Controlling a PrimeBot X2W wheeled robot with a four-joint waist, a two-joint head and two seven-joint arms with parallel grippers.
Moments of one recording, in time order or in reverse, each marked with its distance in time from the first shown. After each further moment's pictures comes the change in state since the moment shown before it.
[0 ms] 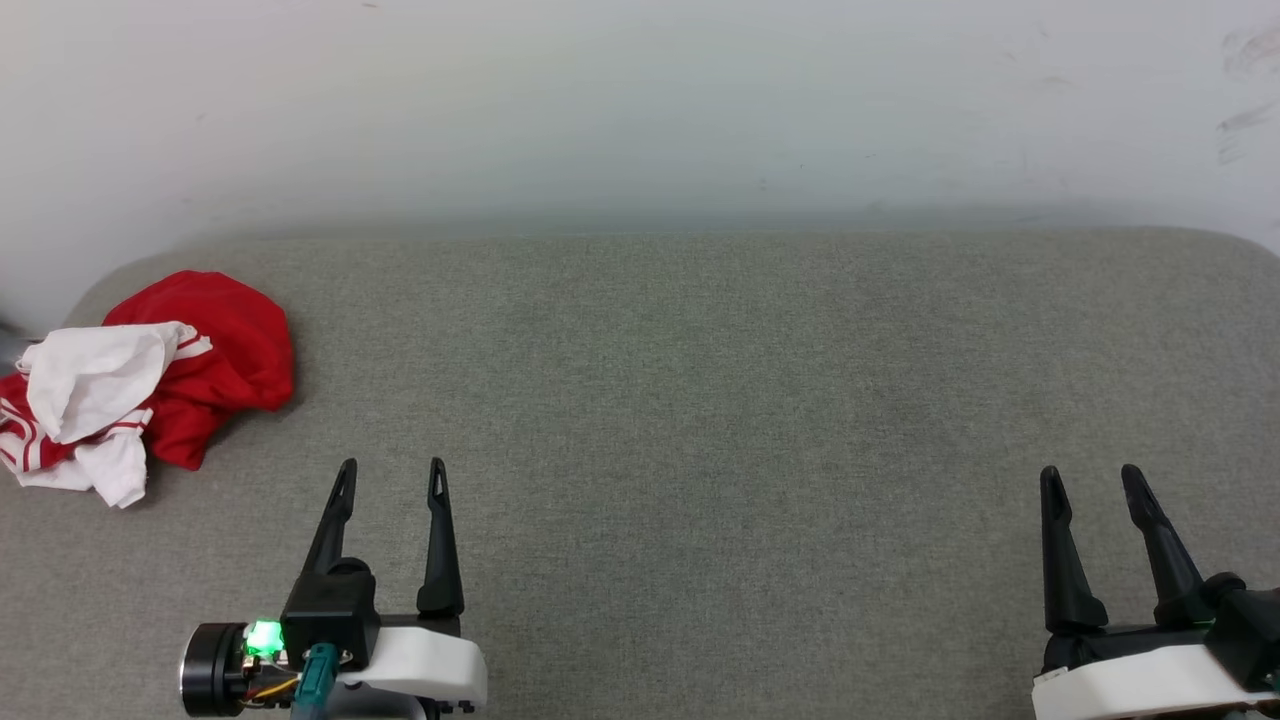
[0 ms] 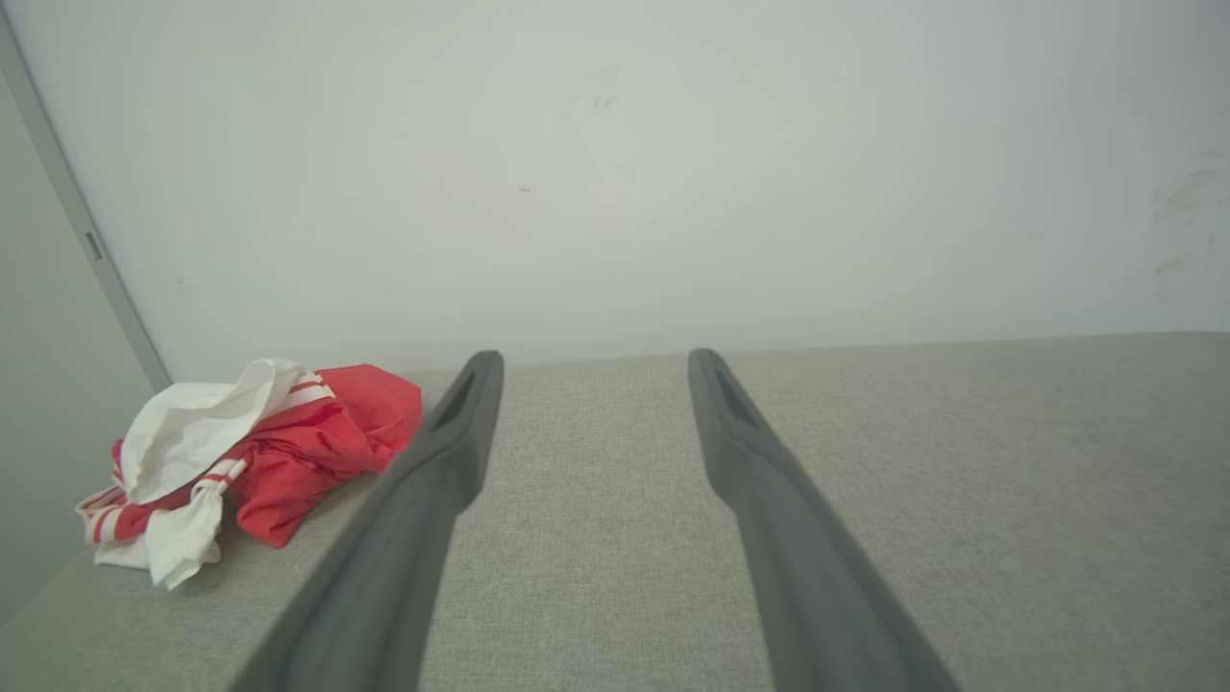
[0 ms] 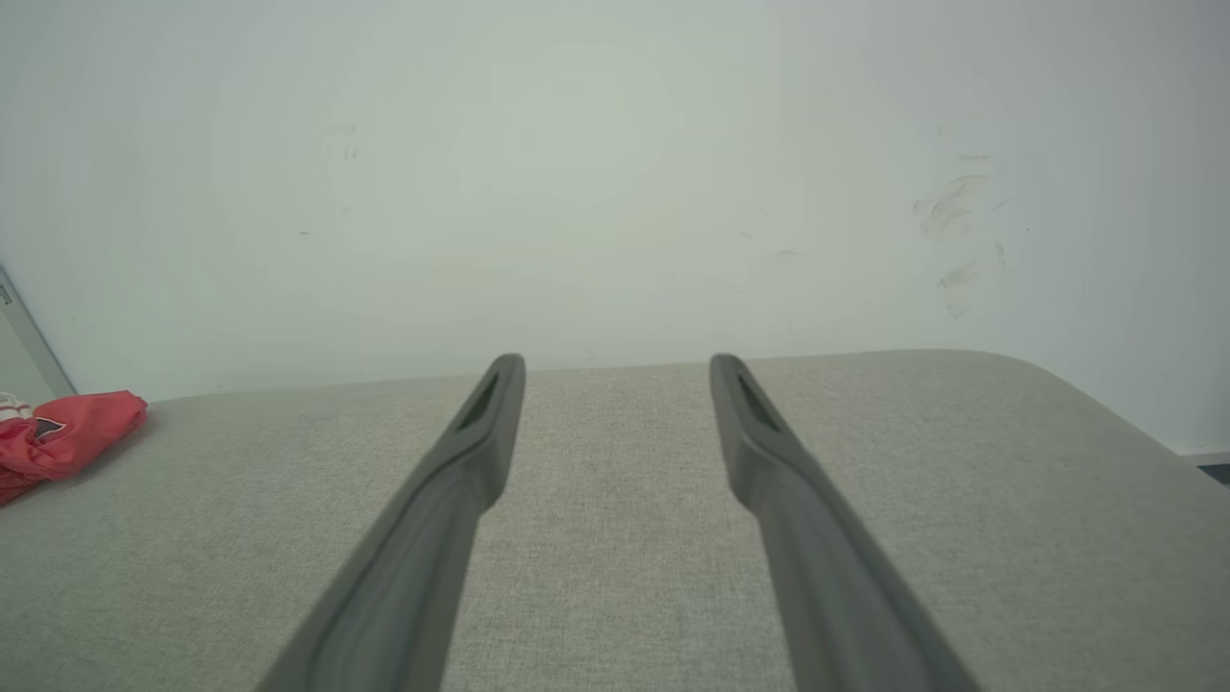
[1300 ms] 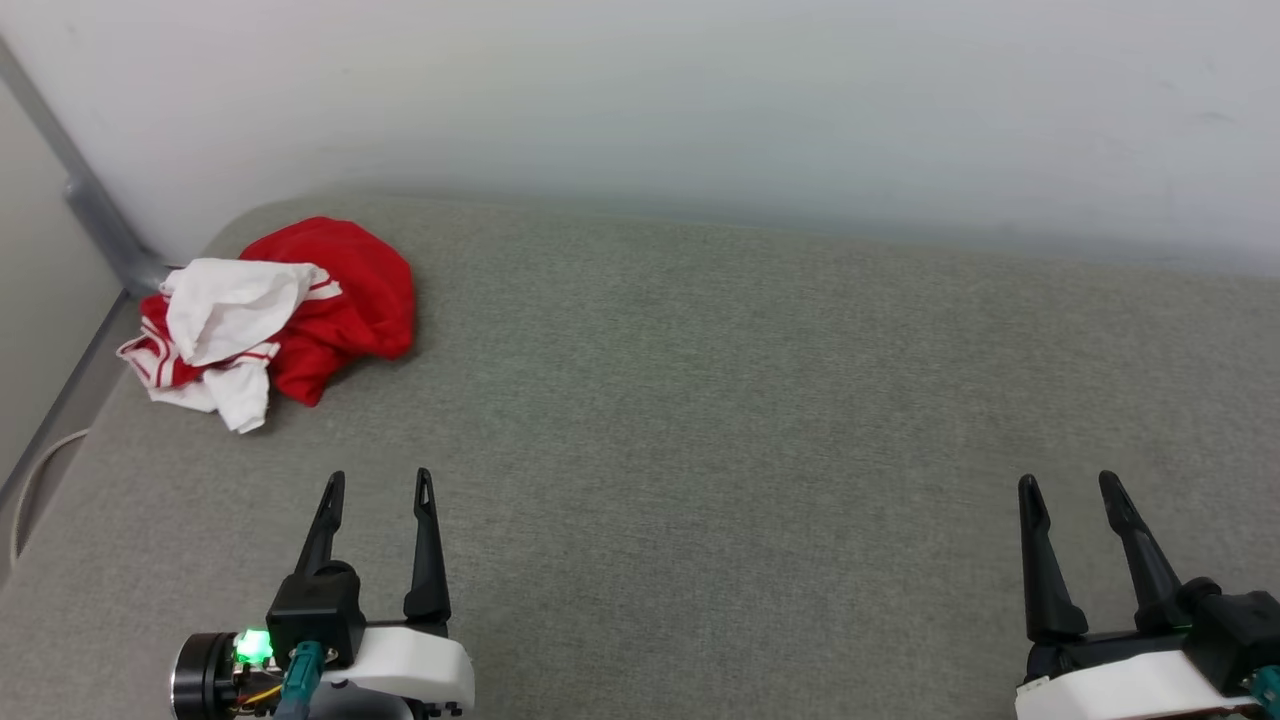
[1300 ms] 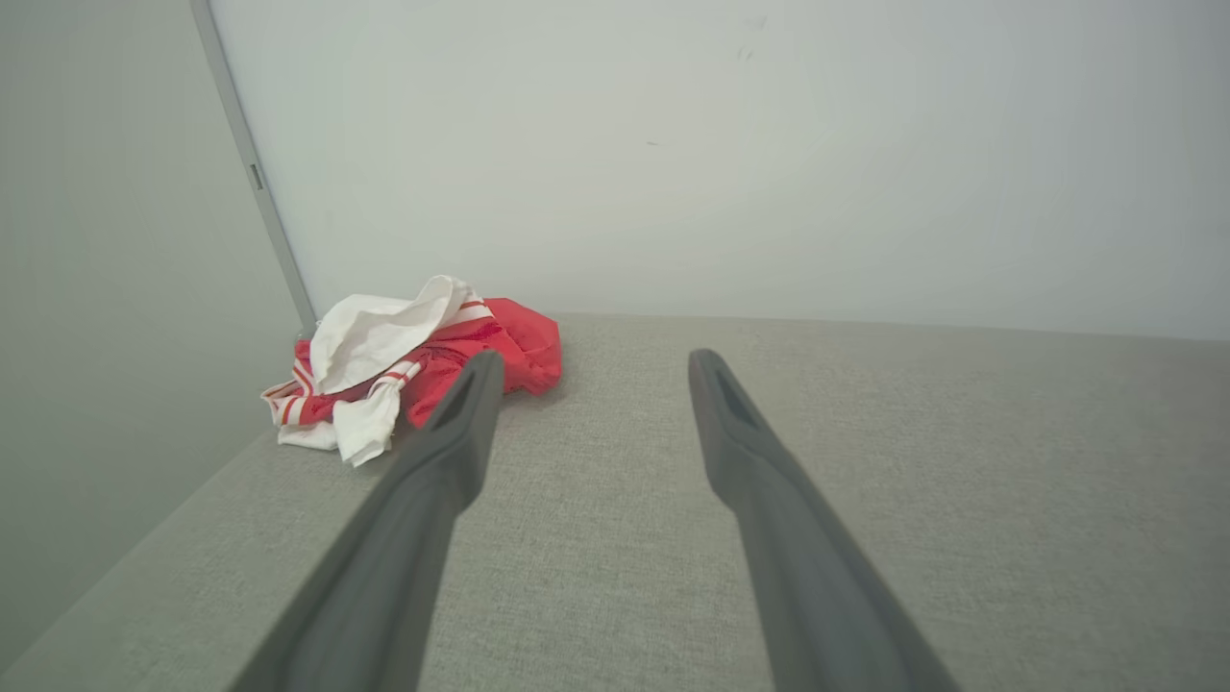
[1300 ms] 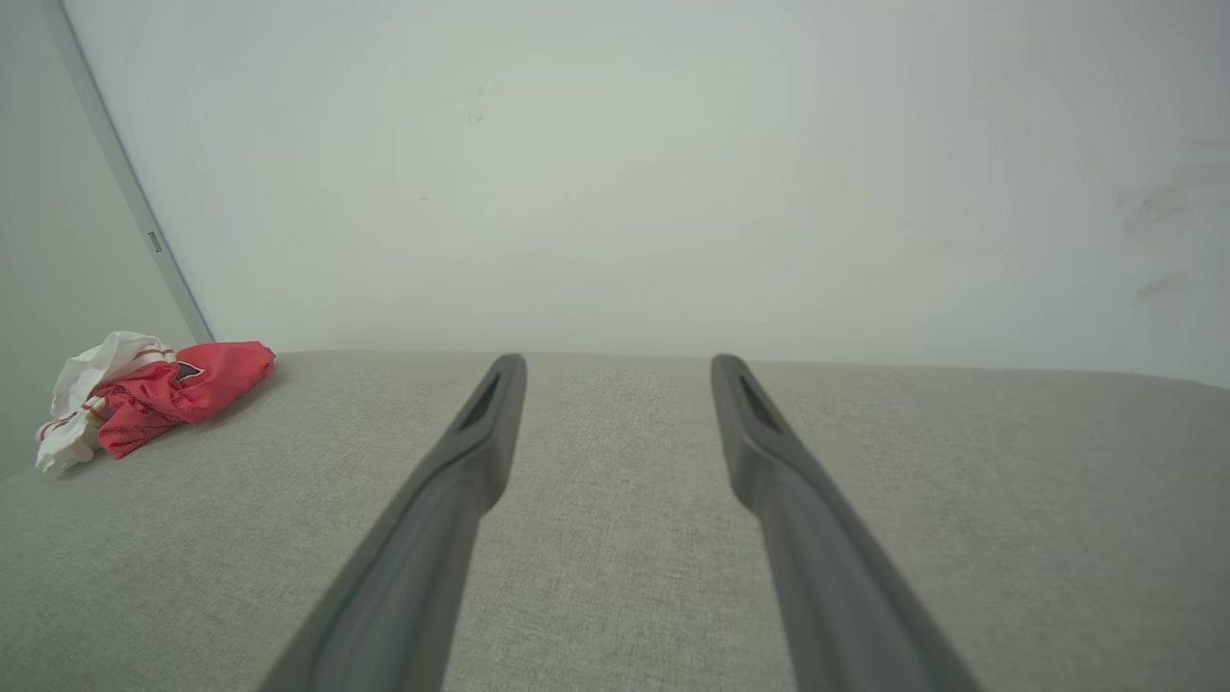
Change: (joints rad) left arm -0.004 -0.016 0.044 0.048 -0.005 -0.028 0.000; right arm 0.008 0.000 0.031 0.005 -0.004 0.000 0.000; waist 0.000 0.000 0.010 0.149
